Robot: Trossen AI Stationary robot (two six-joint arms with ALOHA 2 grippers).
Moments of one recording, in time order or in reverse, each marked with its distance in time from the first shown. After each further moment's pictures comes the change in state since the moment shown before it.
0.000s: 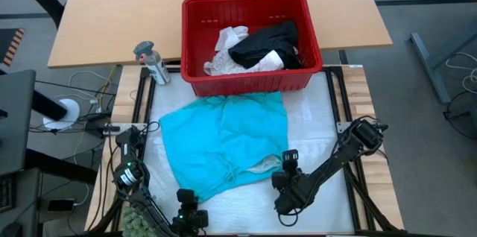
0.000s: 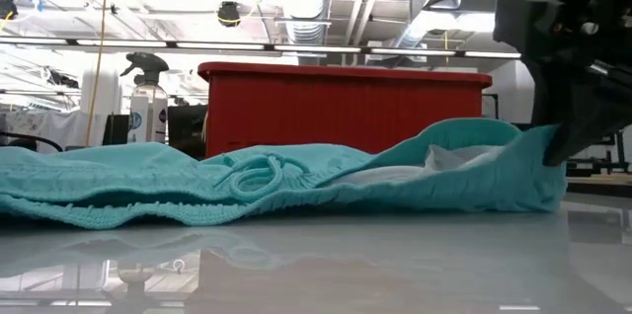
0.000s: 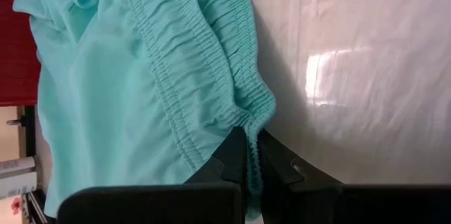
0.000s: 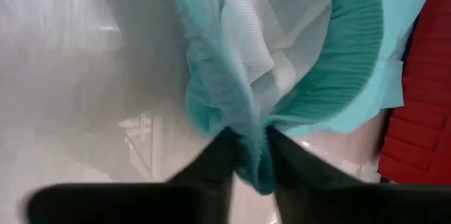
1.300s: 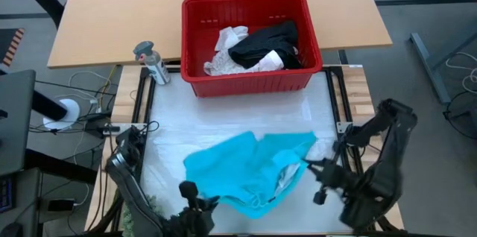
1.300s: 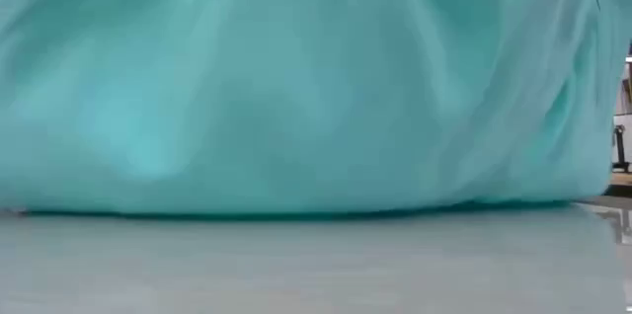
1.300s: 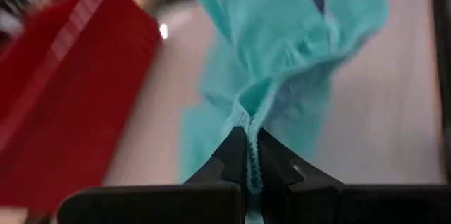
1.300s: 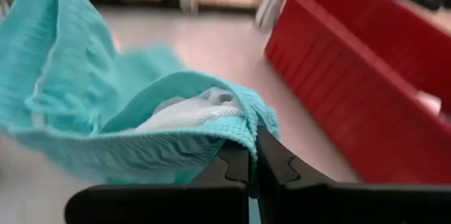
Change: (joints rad) left arm 0.048 -0.191 0.505 -0.079 -0.479 0.215; right arm 0.343 -0.417 0.284 -0.335 0.560 0.639
